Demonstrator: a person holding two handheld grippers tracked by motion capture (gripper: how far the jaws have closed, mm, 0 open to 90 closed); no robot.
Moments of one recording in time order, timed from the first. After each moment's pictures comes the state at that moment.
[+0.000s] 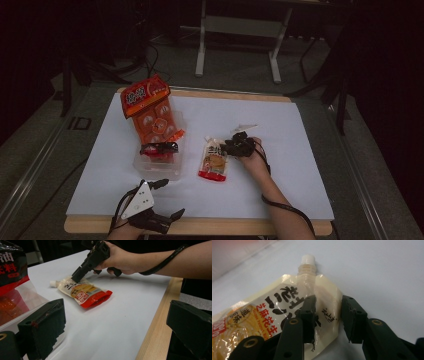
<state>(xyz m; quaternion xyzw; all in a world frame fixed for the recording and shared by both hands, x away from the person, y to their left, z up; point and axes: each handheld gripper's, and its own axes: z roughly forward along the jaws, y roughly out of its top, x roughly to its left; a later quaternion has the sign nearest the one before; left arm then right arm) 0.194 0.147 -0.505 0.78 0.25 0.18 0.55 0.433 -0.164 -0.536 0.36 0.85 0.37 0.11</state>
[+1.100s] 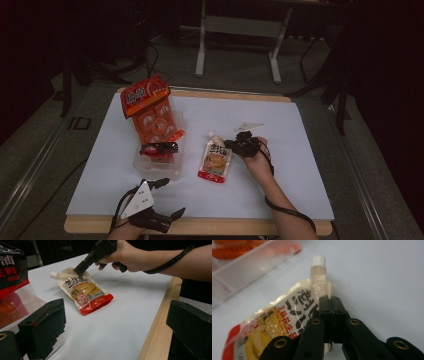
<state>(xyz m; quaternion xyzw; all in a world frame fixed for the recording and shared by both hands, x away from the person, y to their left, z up) 0.196 0.147 -0.507 0.77 0.24 0.18 0.57 0.413 -0.170 -0.503 0.35 0.84 0.40 0.11</state>
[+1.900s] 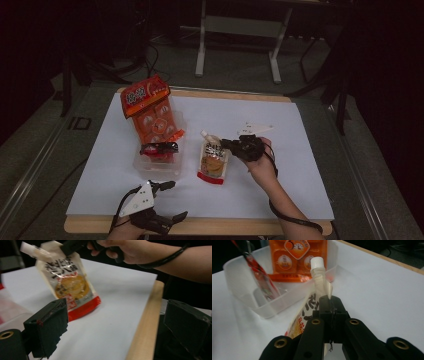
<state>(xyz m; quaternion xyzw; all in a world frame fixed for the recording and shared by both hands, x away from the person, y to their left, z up) 0.196 0.143 -0.506 0.77 0.21 0.13 0.59 0.367 -0.165 -0.448 0.28 0.83 0.47 0.11</state>
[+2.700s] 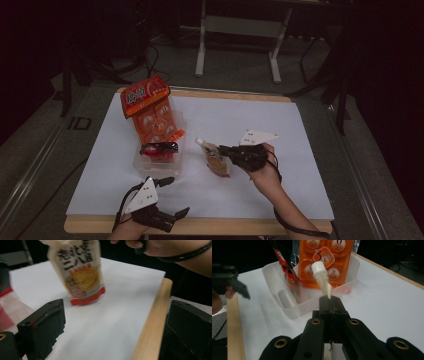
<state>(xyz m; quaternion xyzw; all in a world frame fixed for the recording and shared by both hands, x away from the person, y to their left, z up) 0.202 0.138 -0.492 0.77 0.24 0.15 0.57 0.327 -0.163 -0.423 0.23 0.83 0.49 0.12</state>
